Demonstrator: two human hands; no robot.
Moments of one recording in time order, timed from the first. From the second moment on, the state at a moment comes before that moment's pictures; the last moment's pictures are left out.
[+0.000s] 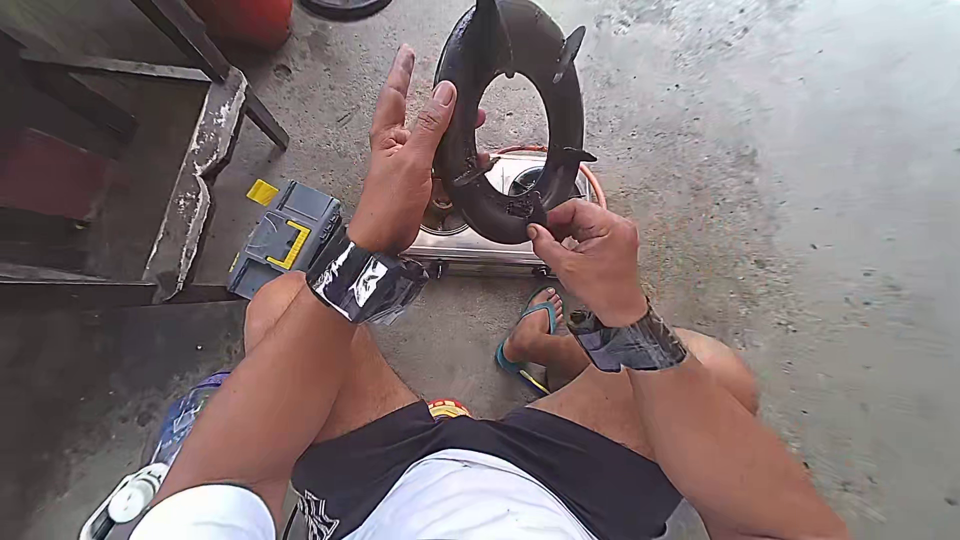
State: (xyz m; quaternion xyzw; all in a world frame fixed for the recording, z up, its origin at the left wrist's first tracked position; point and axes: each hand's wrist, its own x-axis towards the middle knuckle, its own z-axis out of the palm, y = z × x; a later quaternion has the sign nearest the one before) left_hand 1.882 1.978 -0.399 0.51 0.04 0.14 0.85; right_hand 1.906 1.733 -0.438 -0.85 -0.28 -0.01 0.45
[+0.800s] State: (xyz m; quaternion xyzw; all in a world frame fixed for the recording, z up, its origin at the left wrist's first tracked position) left_hand 1.864 1.979 -0.428 0.52 0.15 0.05 0.84; right_hand 1.938 1.677 -0.415 -0.76 -0.17 0.06 0.62
